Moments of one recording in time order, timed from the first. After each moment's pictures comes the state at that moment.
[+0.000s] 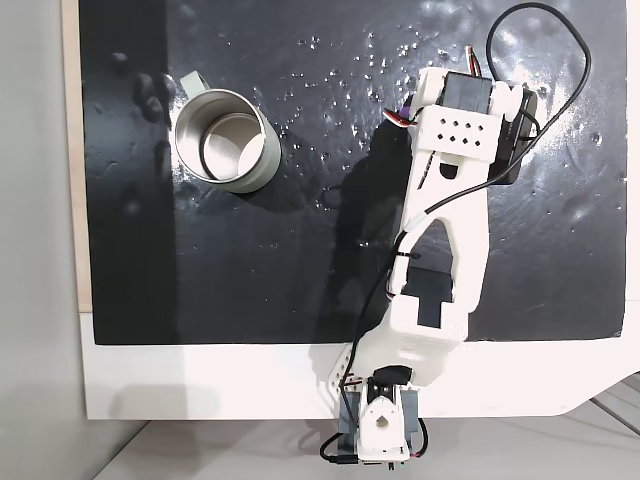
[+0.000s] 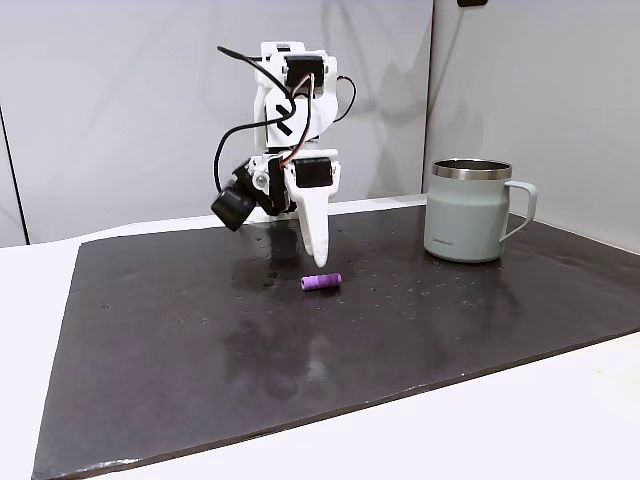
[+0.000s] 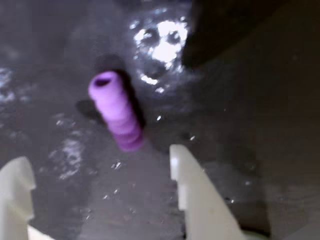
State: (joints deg) arm 7.1 57.7 59.8 79.8 0.2
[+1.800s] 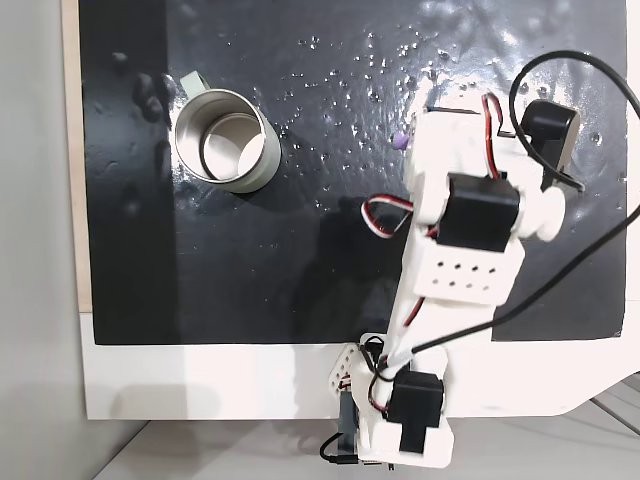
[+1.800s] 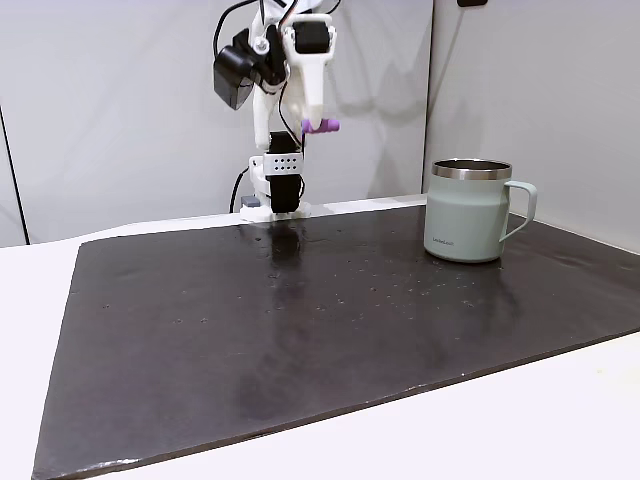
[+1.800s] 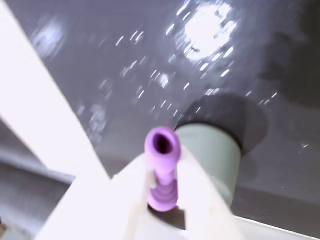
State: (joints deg) arm 3.7 95.4 61.7 96.8 -3.4
